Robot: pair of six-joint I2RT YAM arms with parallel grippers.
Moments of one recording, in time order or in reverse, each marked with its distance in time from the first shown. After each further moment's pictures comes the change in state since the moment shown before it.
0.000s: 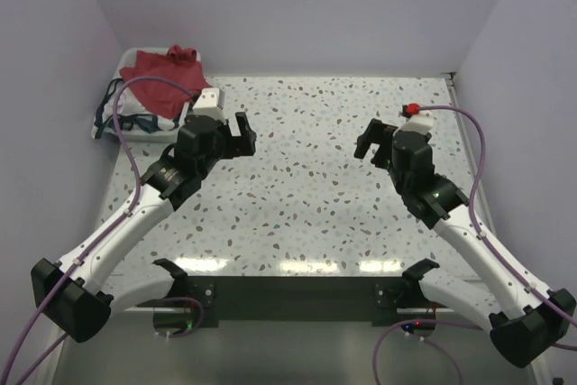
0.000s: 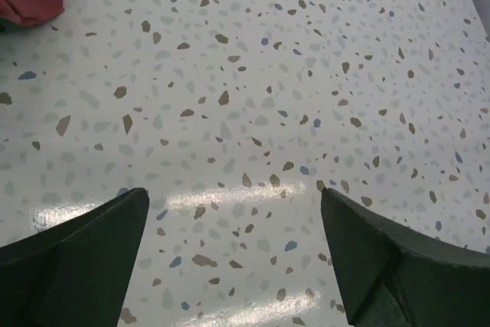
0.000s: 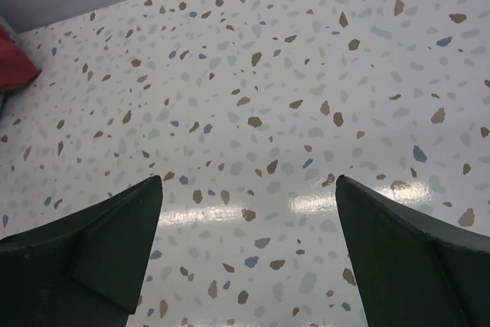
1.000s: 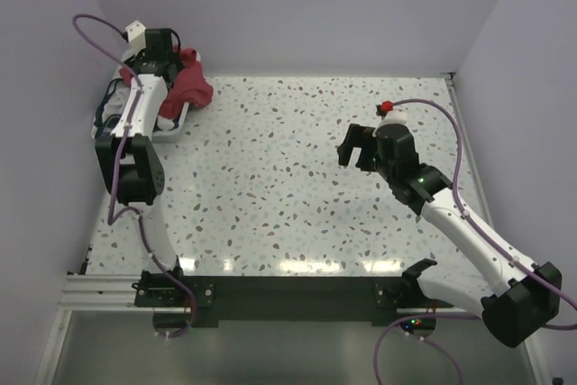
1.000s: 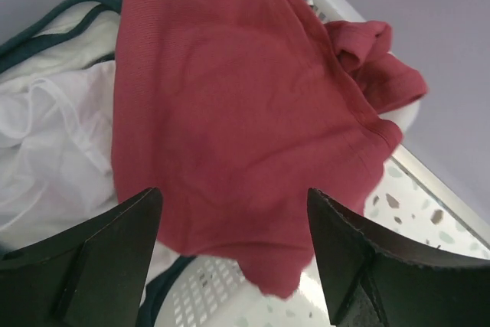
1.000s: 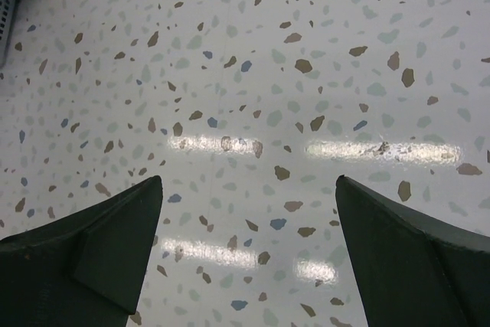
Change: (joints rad) left arm 0.571 0.945 0.932 -0.195 -0.247 -0.124; right arm 0.000 0.137 0.032 -0.034 -0.219 -0.003
